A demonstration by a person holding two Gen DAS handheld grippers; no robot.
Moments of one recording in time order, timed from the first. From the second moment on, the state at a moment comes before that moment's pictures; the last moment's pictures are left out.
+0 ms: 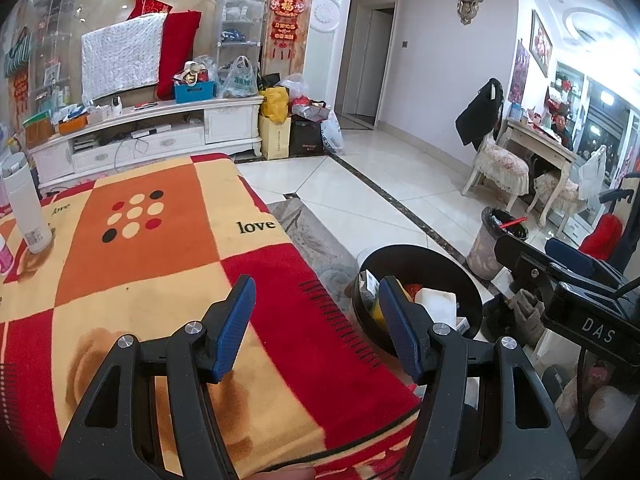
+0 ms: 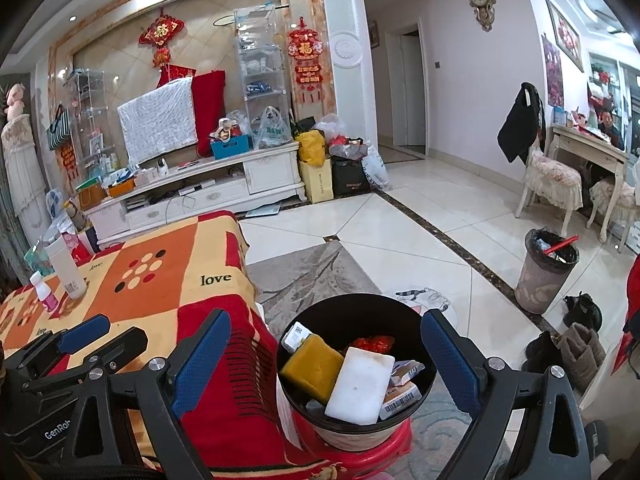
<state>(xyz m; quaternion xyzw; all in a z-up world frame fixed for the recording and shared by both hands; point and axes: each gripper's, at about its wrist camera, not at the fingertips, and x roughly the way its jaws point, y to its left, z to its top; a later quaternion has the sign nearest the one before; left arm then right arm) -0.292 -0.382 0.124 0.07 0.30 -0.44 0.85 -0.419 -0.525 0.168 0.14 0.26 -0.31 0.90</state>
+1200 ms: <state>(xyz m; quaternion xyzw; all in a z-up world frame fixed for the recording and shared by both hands) -0.290 -0.385 0.112 0.08 0.32 -0.44 0.84 -0.416 -0.529 0.160 0.15 0.28 -0.31 0.90</state>
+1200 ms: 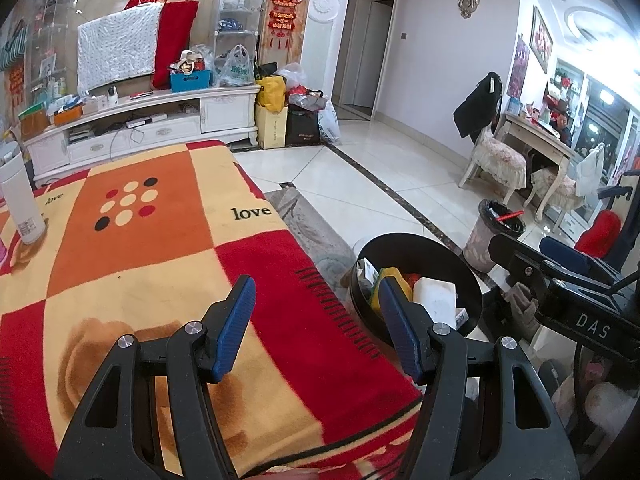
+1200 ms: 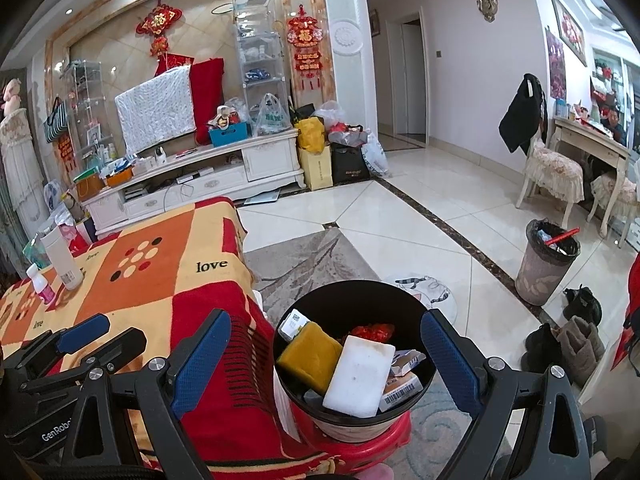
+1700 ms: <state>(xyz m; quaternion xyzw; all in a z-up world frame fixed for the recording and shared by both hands) -0.290 -0.385 0.110 0.08 0.32 -0.44 0.84 -0.415 -0.532 0.158 0.15 0.28 -0.31 0.90</state>
